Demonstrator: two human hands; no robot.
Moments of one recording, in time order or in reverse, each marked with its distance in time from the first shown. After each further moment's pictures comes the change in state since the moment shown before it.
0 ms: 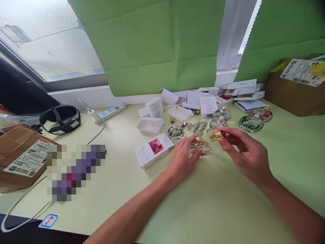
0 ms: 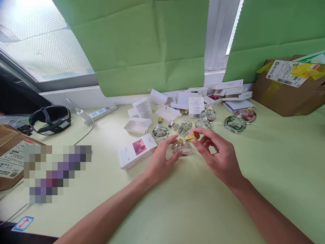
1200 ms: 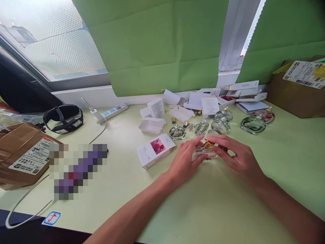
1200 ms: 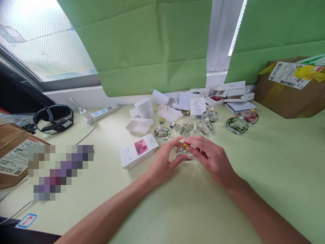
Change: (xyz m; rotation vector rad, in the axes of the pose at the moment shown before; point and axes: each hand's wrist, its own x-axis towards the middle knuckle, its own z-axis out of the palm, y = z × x) left_hand -0.001 0.001 -0.001 0.026 -0.061 0.109; right_hand 0.002 0.015 0.005 -0.042 -0.275 -0.295
